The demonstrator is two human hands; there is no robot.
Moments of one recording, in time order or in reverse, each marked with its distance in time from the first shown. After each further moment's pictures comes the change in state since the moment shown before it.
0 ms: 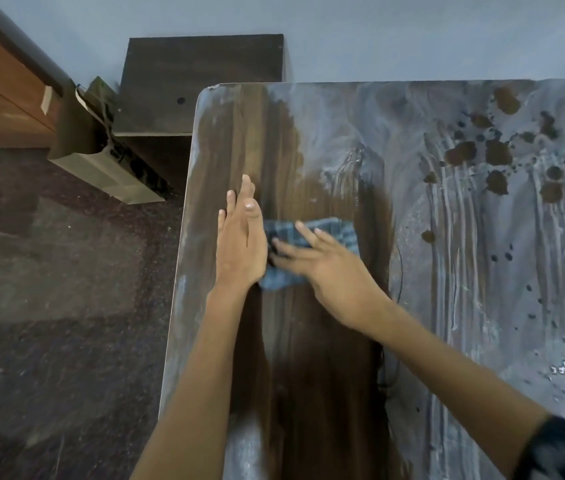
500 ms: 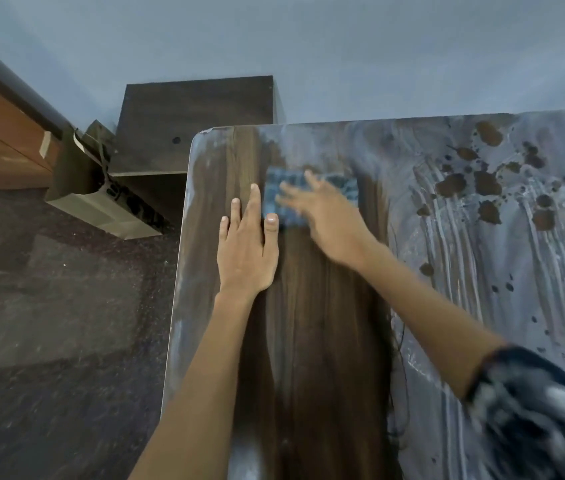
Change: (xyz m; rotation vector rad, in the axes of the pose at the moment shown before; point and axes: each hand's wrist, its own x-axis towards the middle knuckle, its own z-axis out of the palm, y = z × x) left_hand 0.045 0.012 0.008 0.392 0.033 0.173; right_hand 0.089 0.063 -0.033 -0.055 0.176 0.155
